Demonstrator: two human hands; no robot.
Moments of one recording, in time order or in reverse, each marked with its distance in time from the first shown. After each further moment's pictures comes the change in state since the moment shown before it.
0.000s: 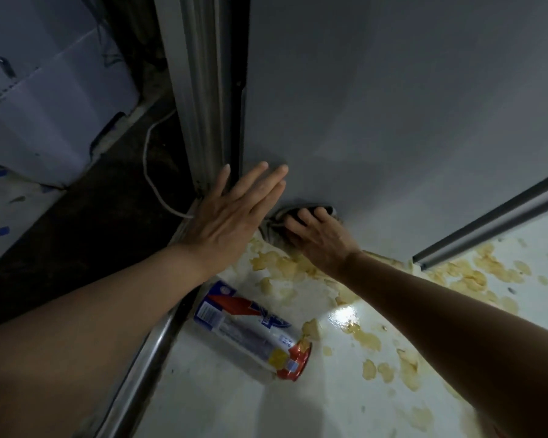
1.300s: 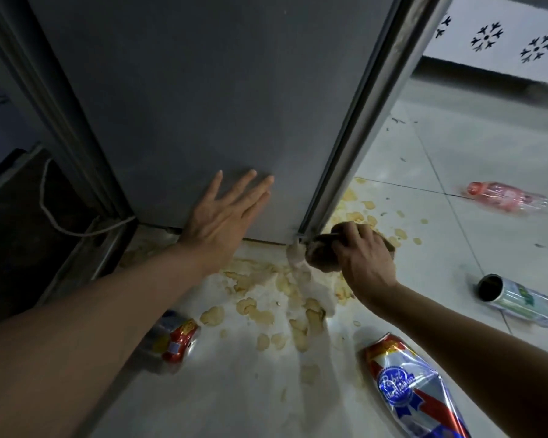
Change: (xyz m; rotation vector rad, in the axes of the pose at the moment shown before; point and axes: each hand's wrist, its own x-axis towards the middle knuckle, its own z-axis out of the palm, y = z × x) left_hand 0.070 0.151 -0.056 0.205 -0.164 0.134; right_hand -0.232 0.053 0.046 0.539 -0.100 0.714
